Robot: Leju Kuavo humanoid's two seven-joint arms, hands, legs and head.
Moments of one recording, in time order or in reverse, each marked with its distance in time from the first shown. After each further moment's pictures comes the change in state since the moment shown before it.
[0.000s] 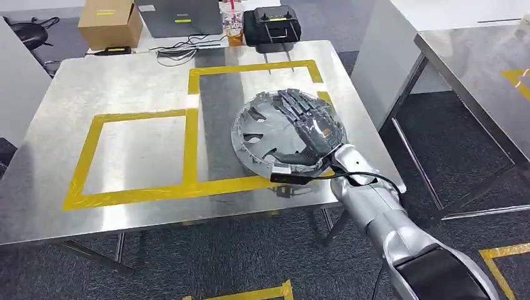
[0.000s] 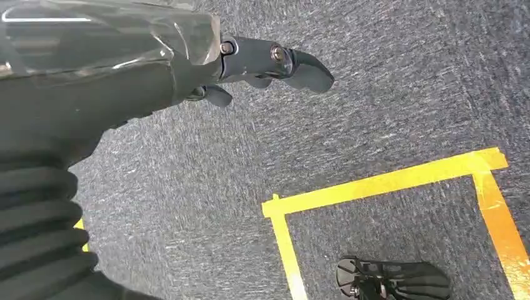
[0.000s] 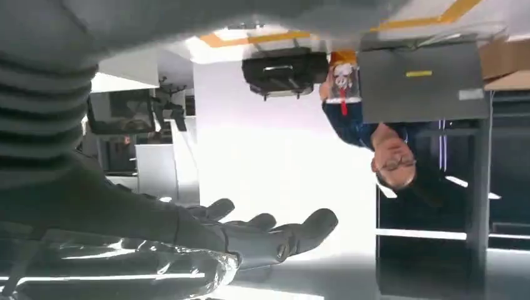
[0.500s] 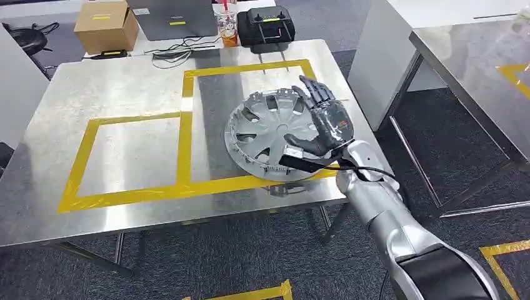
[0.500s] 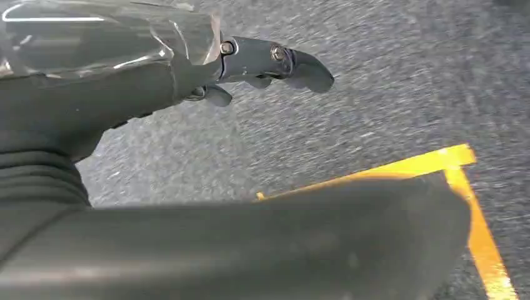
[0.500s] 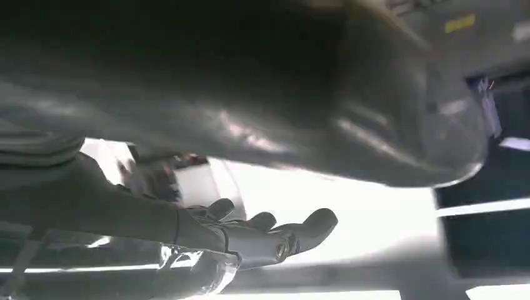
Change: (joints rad) left arm -0.060 -0.019 -0.068 0.020 0.053 0.016 -0.052; right arm 0.007 0.006 -0.142 -0.008 -0.169 0.000 -0.034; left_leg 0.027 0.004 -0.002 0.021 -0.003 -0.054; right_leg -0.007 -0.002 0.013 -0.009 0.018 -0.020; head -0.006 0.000
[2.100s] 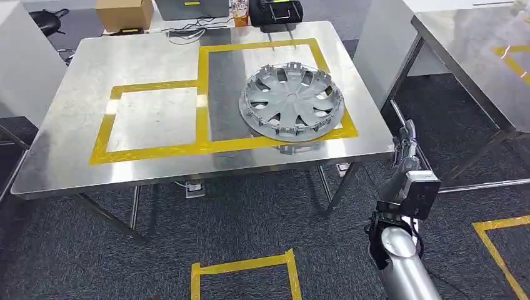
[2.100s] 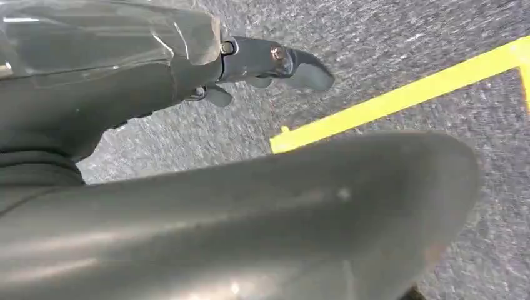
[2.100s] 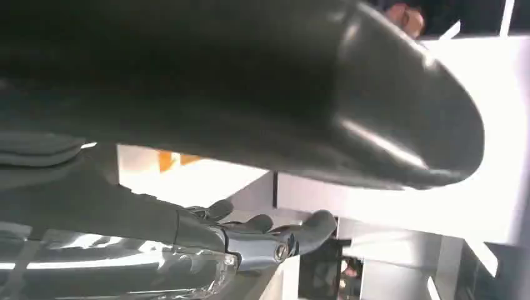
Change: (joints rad) left arm -0.135 -0.527 0.069 0.734 -0.097 -0.370 0.052; right arm 0.611 -0.153 -0.105 -0.819 -1.081 0.129 0.052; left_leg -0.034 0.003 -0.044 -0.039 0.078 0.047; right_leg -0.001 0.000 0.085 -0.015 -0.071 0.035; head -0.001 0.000
